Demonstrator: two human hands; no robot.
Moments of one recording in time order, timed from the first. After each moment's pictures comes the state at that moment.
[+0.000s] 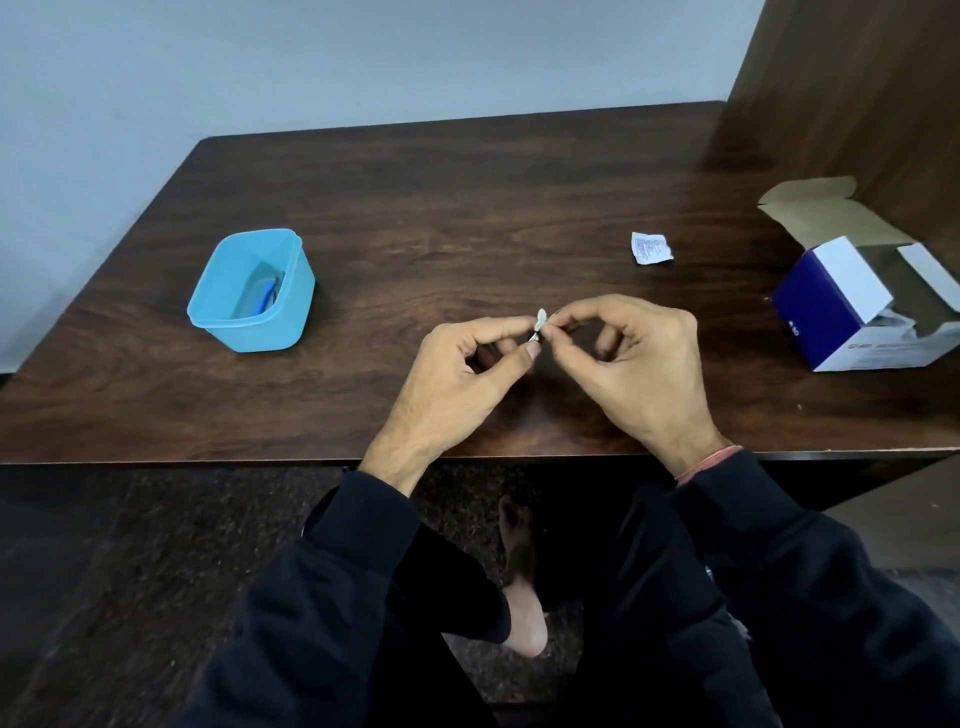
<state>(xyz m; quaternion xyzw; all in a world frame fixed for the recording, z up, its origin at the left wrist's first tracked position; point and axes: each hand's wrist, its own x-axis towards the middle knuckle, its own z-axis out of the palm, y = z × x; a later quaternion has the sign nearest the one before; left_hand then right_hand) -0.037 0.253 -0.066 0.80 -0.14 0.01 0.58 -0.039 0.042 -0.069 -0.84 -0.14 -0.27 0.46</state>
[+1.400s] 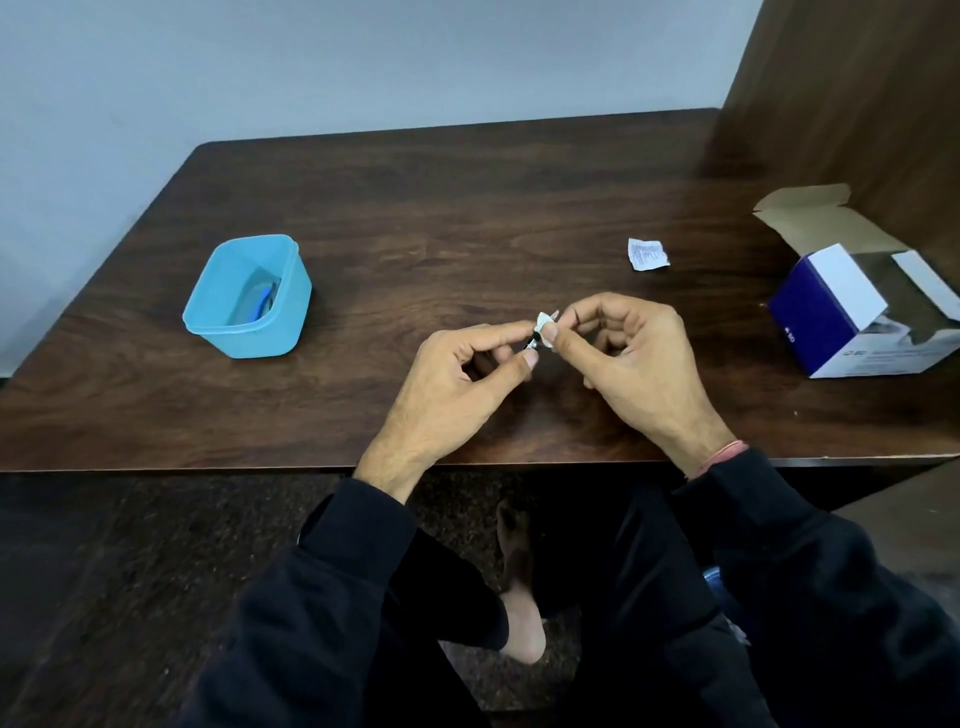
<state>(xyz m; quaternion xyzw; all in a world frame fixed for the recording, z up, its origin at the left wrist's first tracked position) -0.036 0.254 -0.068 0.81 -0.14 0.00 0.58 -0.030 0.034 -0.068 -0.80 -0.08 -0.09 0.59</state>
